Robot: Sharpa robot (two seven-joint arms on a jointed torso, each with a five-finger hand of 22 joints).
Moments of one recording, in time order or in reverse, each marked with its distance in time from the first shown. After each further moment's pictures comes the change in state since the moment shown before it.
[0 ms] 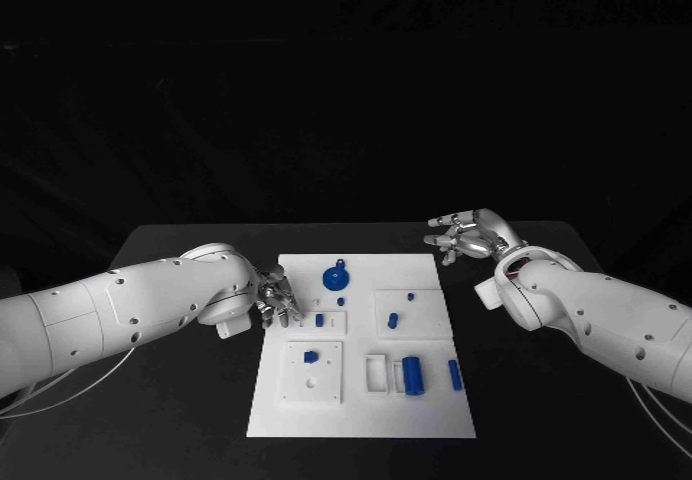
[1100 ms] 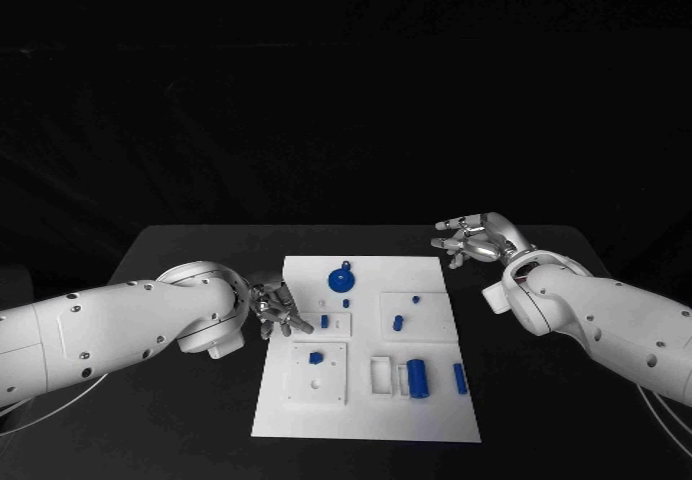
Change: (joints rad) left arm 0.001 -0.168 -0.012 0.265 -0.087 -0.144 0.037; left_hand -0.047 -0.103 -0.321 0.087 -0.117 0.027 -0.012 0.039 -0.044 0.003 0.014 -0.097 -0.052 0.011 0.003 -0.089 -0.032 0.000 0.015 0.007 -0.070 -0.005; right arm -0.004 -0.007 0.000 0.002 0.000 0.000 -0.001; right_hand 0.000 0.000 0.000 0.000 0.000 0.001 -0.001 0.000 0.000 0.000 0.000 0.000 0.000 0.000 0.000 0.000 0.000 0.000 0.000 0.000 0.000 0.000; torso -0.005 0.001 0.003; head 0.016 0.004
